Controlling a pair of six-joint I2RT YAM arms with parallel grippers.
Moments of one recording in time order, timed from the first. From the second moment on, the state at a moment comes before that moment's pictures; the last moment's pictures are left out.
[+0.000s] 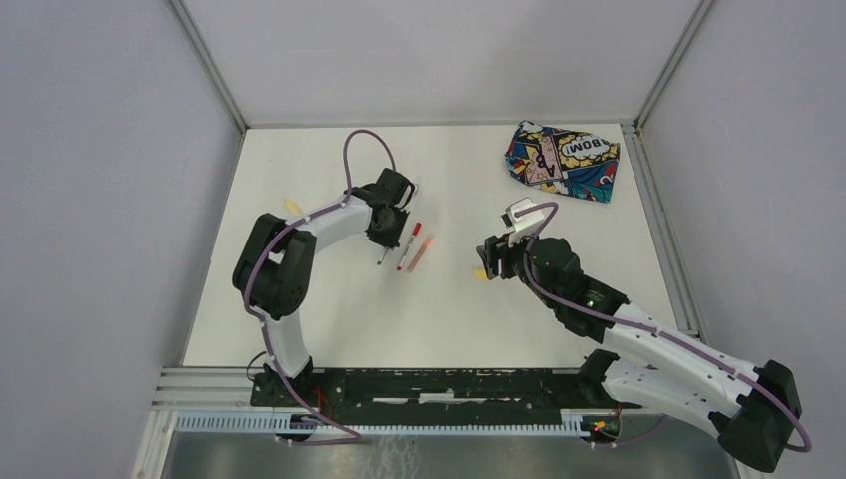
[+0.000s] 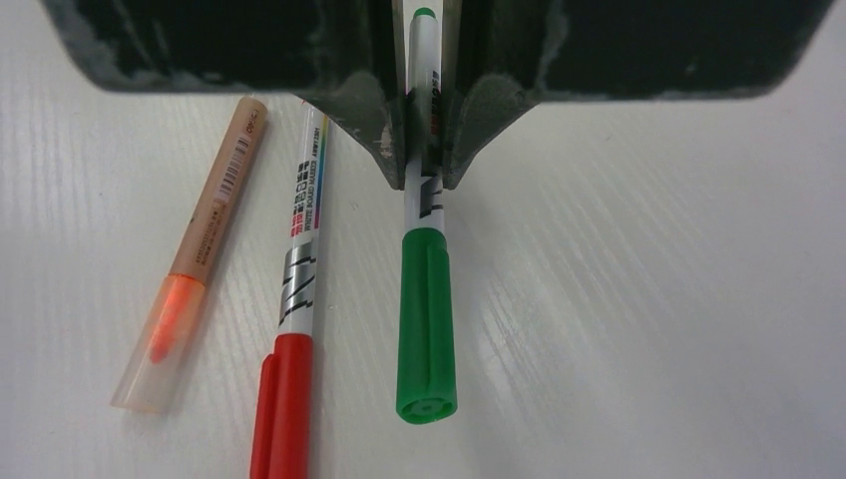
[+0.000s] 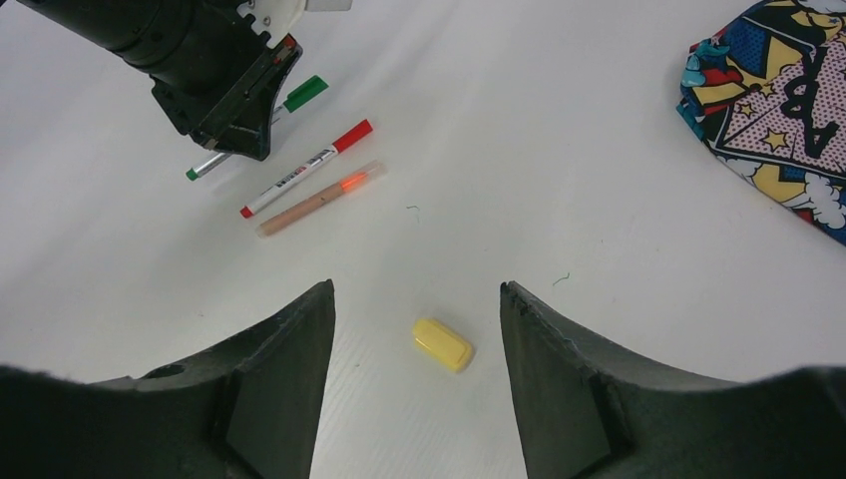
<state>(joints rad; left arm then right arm) -0.51 1.86 1.23 -0.54 -0.07 -0.09 0.84 0.88 0.62 -0.03 0.31 0.14</state>
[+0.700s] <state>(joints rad) -0.51 1.92 1.28 -0.52 -0.02 -0.12 0.84 0.88 0.60 -0.03 0.32 0.14</state>
